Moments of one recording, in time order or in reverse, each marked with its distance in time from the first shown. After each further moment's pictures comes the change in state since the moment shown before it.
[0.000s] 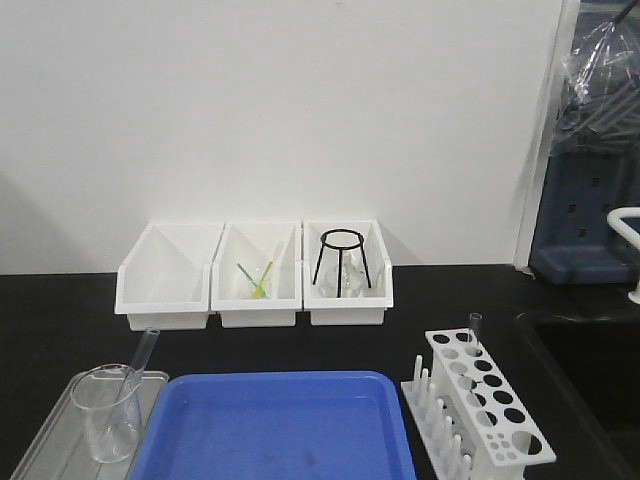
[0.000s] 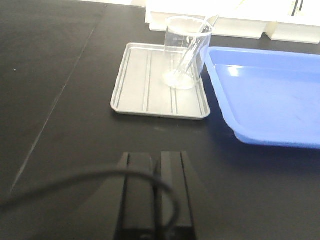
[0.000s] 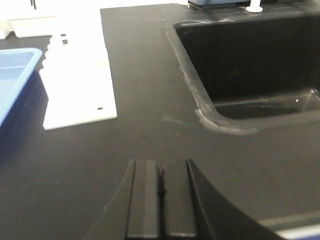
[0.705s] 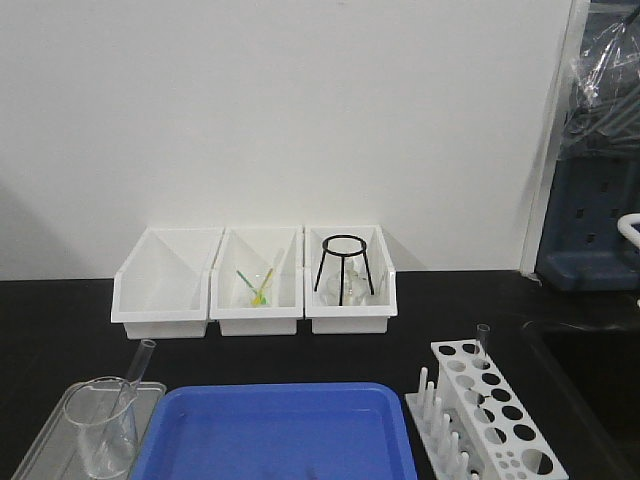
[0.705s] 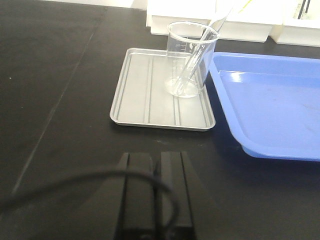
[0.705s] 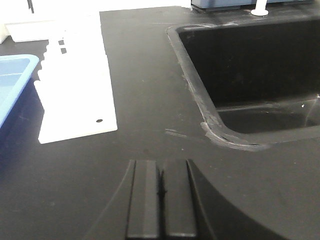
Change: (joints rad) left arm 0.000 0.000 0.000 0.013 0.000 0.000; right arm 0.000 0.000 0.000 0.000 0.000 0.000
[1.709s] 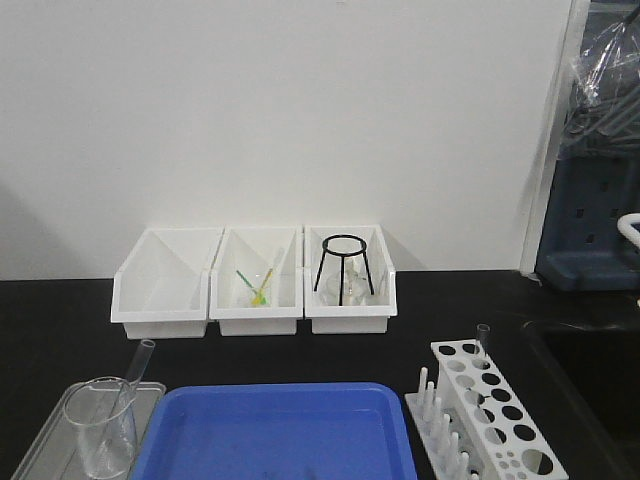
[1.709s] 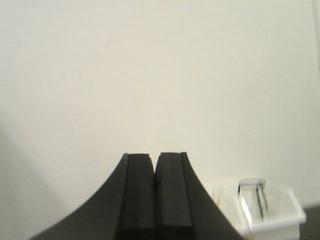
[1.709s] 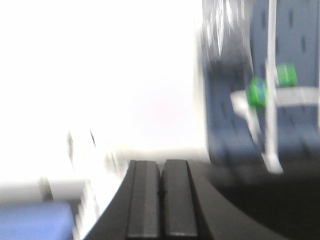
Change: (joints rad) left arm 0.000 0.000 -0.001 0.181 -0.860 -0.017; right arm 0.000 0.000 0.000 -0.041 -0.622 0.096
